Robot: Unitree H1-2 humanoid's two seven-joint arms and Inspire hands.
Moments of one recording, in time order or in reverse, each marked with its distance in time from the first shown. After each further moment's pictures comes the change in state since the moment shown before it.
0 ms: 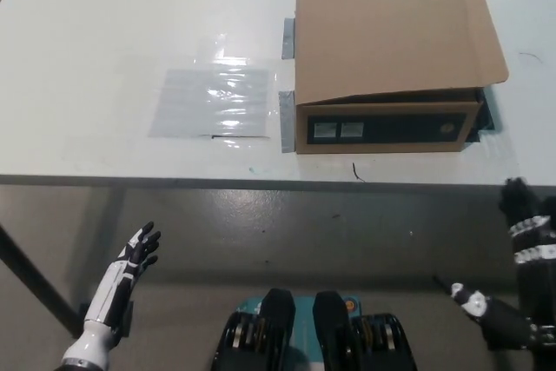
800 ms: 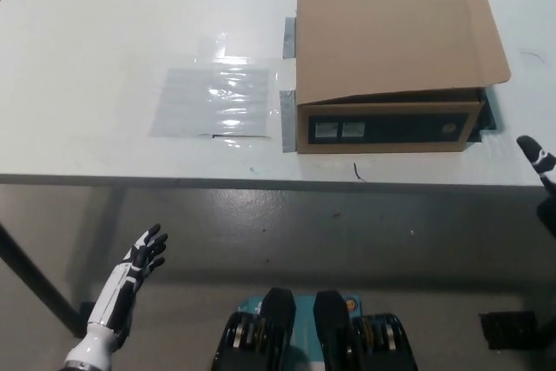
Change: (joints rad) left_arm 0.004 -0.002 0.000 0.003 -0.021 -0.018 -0.038; right_arm -0.347 -0.049 -0.171 0.188 0.456 0.171 0.010
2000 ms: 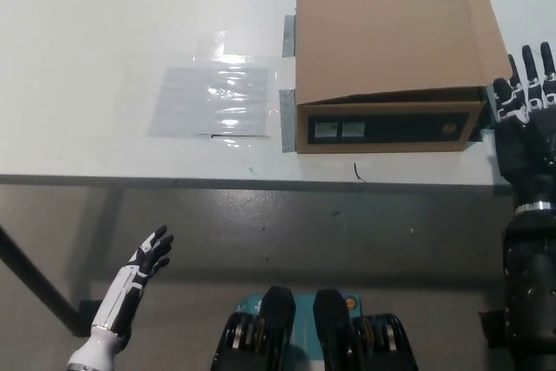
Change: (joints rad) left_arm -0.002 0.005 -0.018 0.019 0.027 -0.064 -0.003; right_arm -0.276 0.101 -0.148 0.438 0.256 0.094 0.144
